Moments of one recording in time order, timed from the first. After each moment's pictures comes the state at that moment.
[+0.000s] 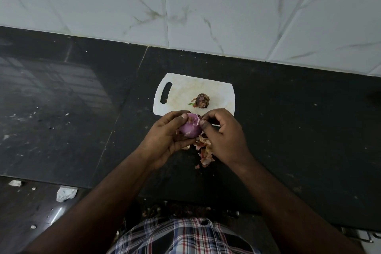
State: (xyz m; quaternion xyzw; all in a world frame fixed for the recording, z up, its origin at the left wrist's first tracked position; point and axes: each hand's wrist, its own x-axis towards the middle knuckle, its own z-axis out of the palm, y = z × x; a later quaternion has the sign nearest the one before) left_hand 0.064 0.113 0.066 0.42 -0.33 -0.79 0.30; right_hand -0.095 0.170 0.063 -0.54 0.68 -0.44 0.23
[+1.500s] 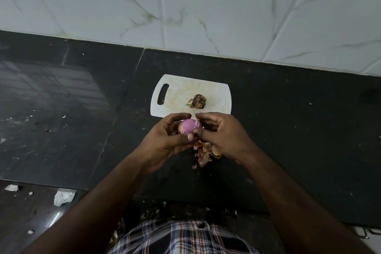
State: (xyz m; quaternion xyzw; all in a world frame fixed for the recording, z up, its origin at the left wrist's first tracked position) left_hand 0.072 0.117 0.053 0.33 -0.37 -0.82 0.28; right_hand -0.115 0.171 0.078 -0.53 0.67 -0.34 0.39
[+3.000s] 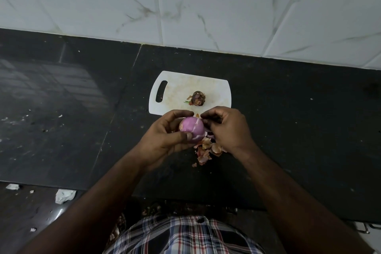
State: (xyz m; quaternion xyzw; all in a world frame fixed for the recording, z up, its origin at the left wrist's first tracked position) left_hand 0.071 0.116 0.057 0.30 -0.40 -0.82 0.28; right_hand -0.120 0.162 0.065 -0.50 0.73 -0.38 0.28
